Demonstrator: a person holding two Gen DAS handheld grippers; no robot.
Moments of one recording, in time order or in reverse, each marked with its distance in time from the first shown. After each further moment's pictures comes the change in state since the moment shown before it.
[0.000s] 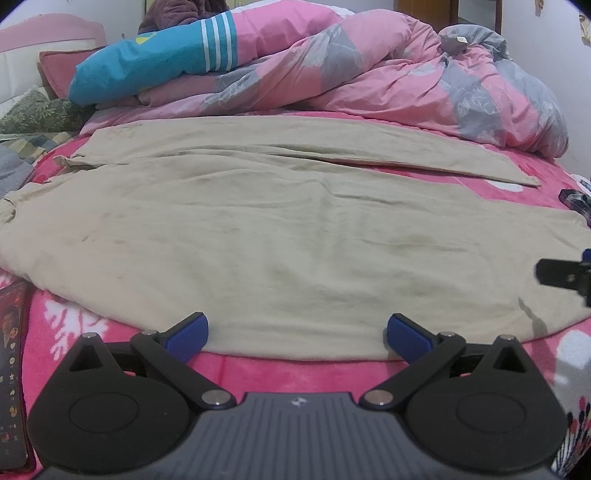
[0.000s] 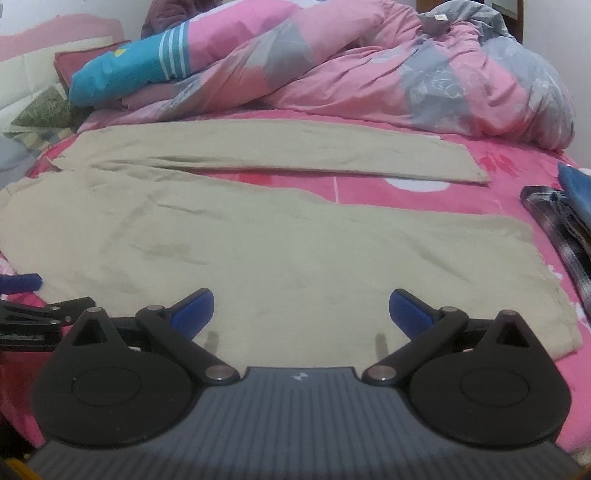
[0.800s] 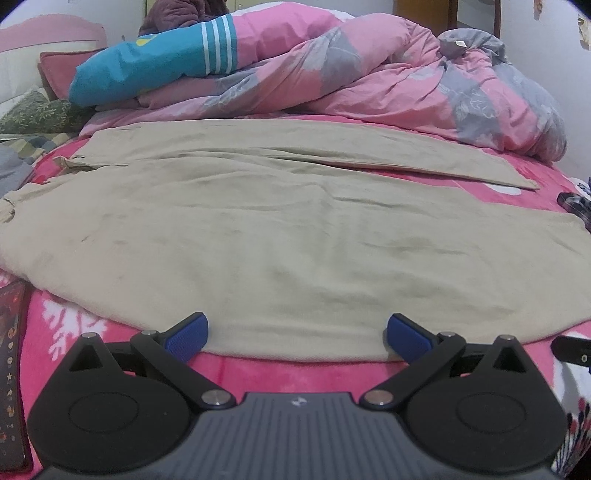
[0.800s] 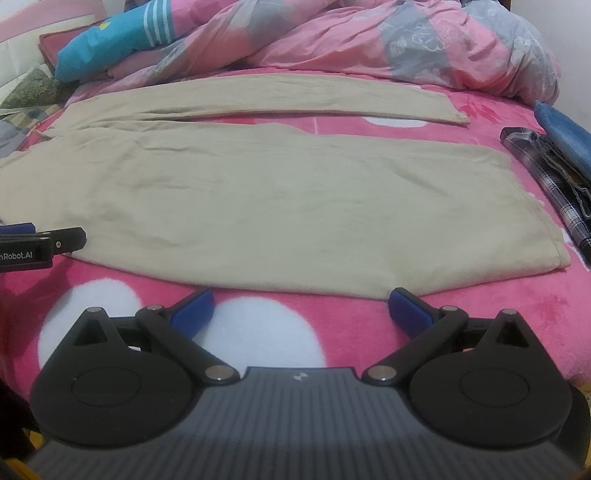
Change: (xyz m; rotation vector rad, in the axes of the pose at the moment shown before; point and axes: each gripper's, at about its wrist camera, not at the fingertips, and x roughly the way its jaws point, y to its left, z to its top) left arm -0.001 0.001 -0.002 -0.003 -0.017 -0.005; right arm -0.019 -0.010 -0.041 0.041 0.104 -0.031
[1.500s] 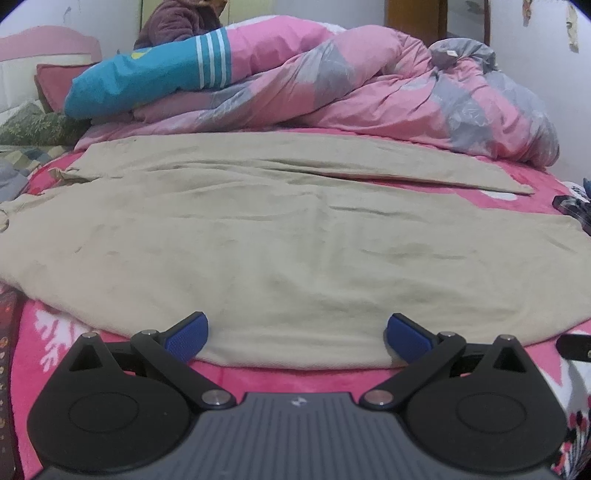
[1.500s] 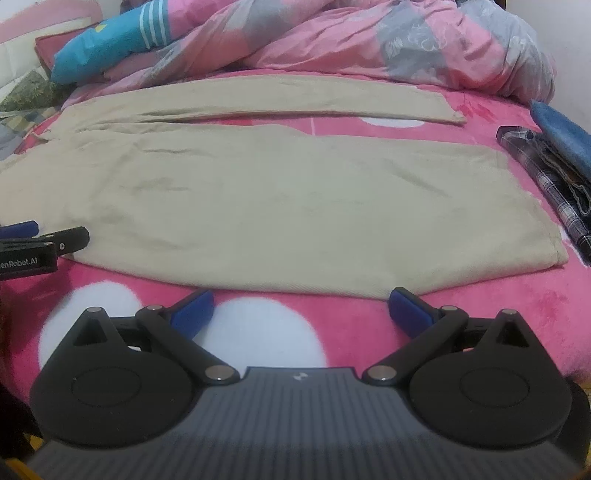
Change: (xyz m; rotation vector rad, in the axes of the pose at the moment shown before) left arm 0.006 0.002 -0.004 0.012 -0.049 -0.014; right arm 0.000 0.004 0.001 0.005 0.002 -0.017
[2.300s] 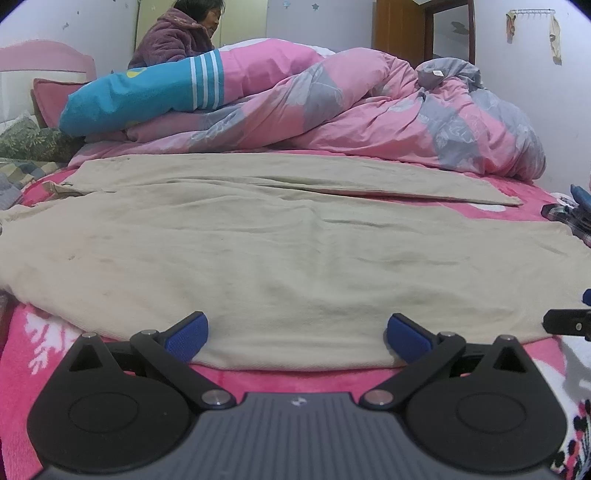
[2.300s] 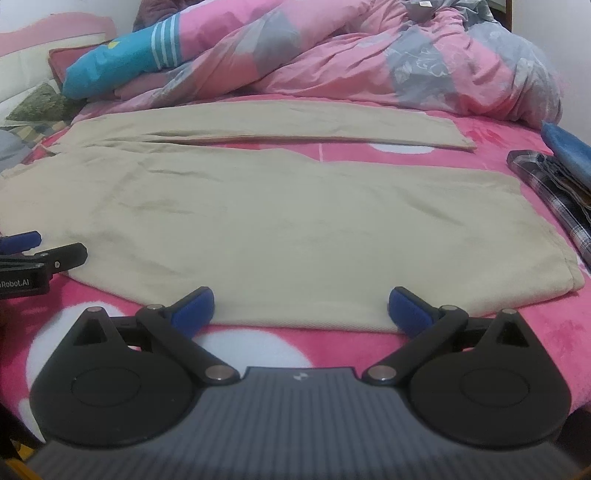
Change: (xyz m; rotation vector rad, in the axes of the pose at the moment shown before) left arm 0.002 0.003 -0.016 0.022 -0.109 -0.037; right arm 0.009 -0.002 0.000 -0.016 -0.102 0.028
